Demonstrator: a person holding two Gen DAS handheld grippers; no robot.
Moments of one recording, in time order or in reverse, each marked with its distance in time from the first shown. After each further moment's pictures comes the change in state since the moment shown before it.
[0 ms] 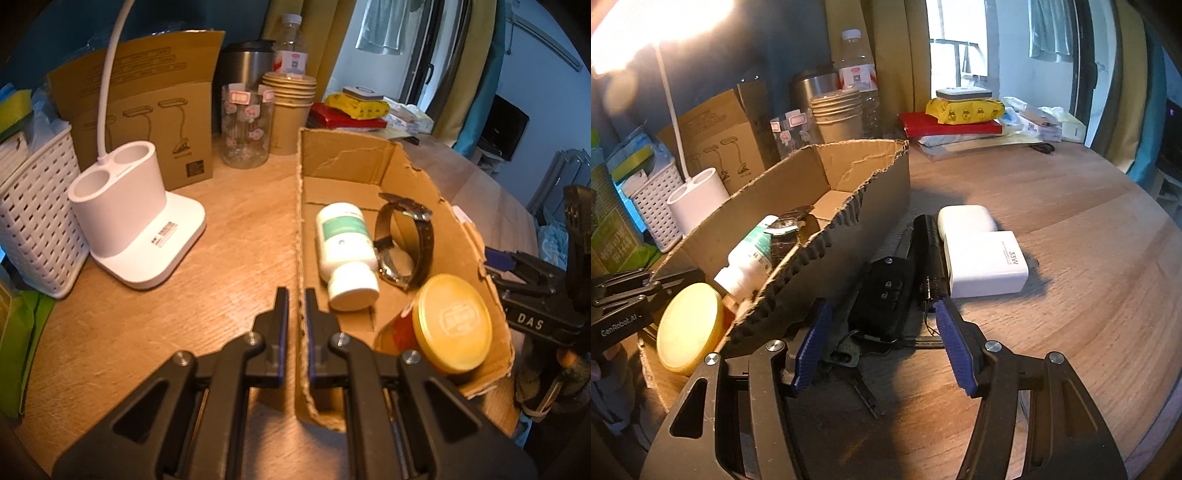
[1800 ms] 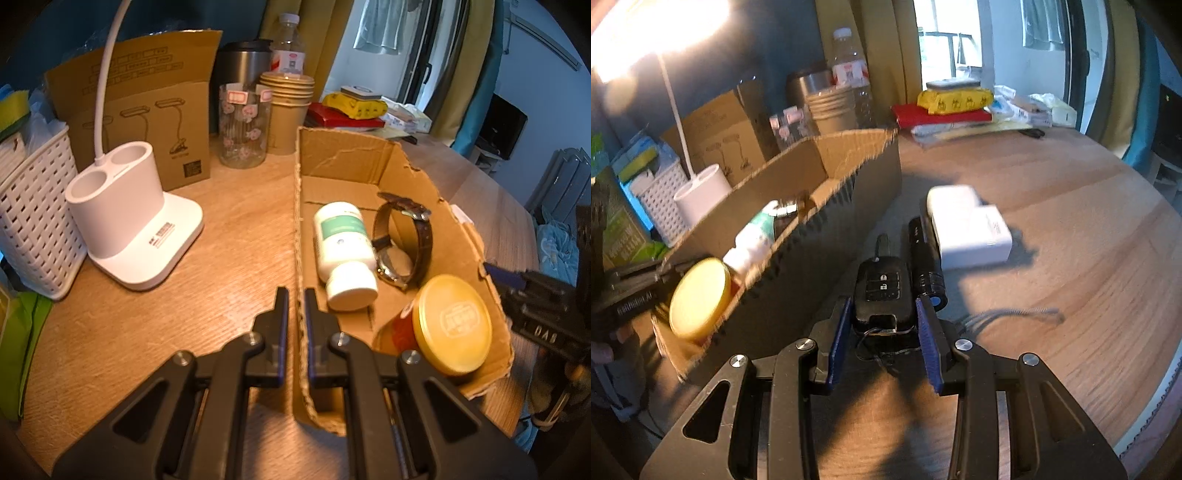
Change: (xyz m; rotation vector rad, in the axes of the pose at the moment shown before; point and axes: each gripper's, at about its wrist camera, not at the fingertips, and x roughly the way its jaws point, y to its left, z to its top) left arm 0.001 -0.003 -0.003 0.011 -0.004 -0.003; right arm -0.018 -0.007 -0.020 0.033 0.018 0.018
